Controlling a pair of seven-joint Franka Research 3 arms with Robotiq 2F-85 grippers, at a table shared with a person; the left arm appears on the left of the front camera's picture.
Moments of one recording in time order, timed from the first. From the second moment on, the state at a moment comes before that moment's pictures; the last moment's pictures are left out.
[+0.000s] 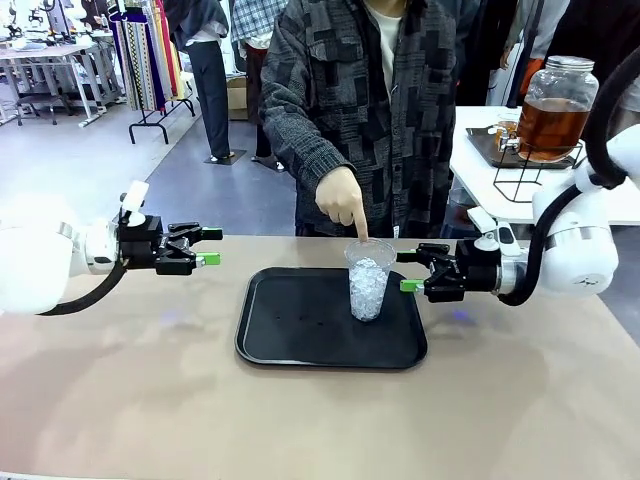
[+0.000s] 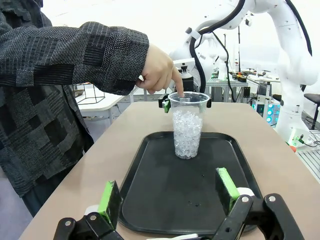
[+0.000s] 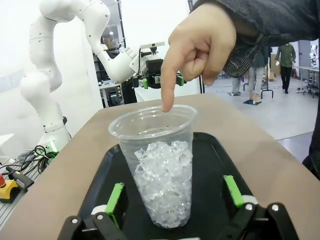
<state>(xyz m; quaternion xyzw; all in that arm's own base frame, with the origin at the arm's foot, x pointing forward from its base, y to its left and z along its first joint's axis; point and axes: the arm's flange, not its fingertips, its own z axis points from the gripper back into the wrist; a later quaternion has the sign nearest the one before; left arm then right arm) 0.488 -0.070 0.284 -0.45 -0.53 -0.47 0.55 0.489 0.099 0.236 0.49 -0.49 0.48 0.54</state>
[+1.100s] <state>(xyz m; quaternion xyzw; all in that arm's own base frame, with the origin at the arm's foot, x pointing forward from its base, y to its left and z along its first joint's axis) 0.488 -0.070 0.284 -0.45 -0.53 -0.47 0.55 0.492 0.134 0.226 0.51 -0.47 0.49 0.53</state>
